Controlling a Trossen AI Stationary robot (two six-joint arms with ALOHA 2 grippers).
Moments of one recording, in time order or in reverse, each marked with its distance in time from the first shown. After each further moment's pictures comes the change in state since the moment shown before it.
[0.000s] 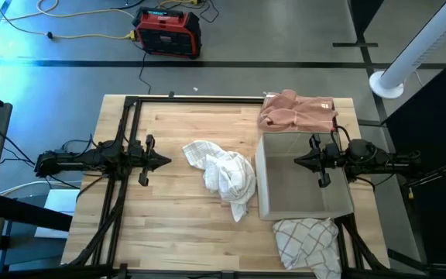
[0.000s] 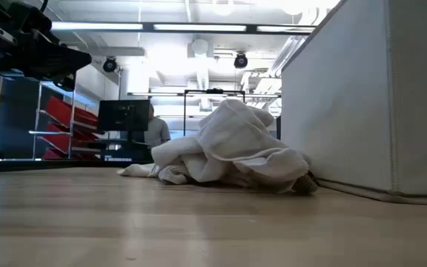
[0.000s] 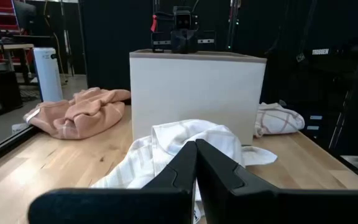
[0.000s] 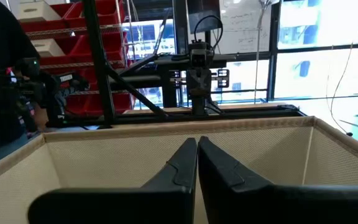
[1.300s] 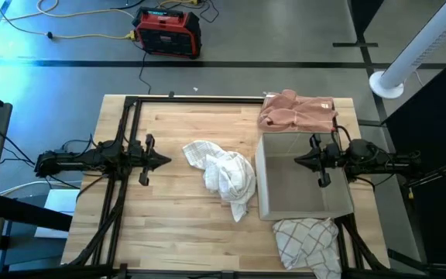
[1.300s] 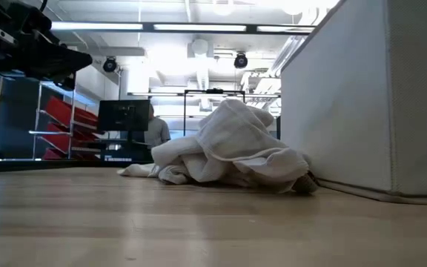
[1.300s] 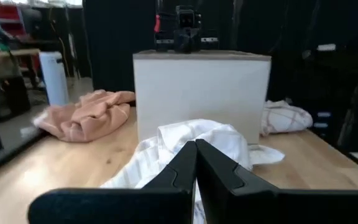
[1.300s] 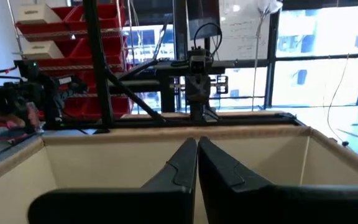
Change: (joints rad) left arm 0.001 0.001 -0.001 0.042 -0.024 0.032; right arm 0.000 0.000 -0.002 0.047 0.007 -0.022
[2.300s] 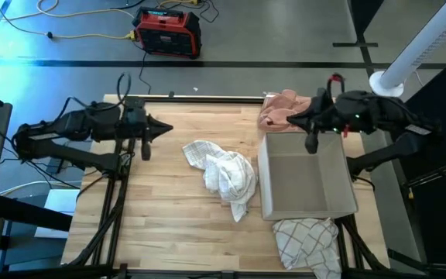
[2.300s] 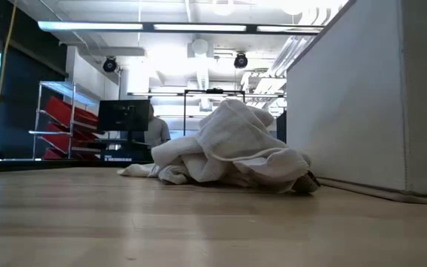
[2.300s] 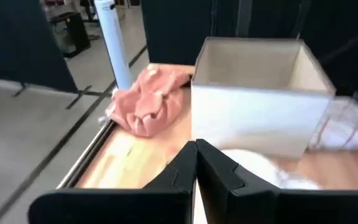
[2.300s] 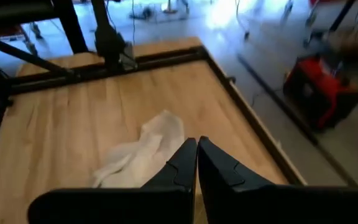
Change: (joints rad) left arm 0.001 0.828 1.141 -0.684 -0.235 -0.059; right arm -0.001 1.096 1.492 -1.003 0.333 0.115
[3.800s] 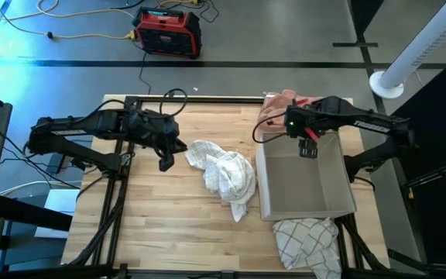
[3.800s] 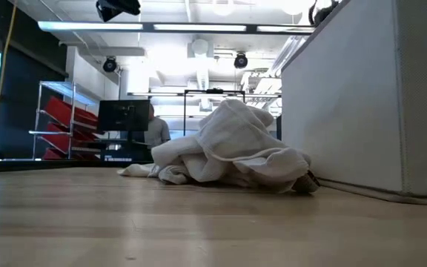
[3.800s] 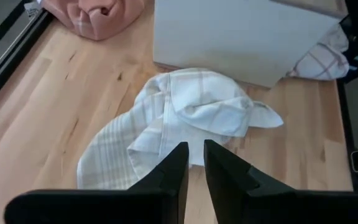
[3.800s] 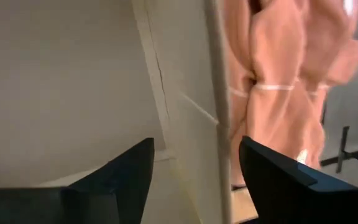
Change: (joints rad) left arm 0.000 0.284 0.087 -0.240 0.182 -0.176; right arm -0.301 0.163 -0.351 -0.477 -0.081 -0.340
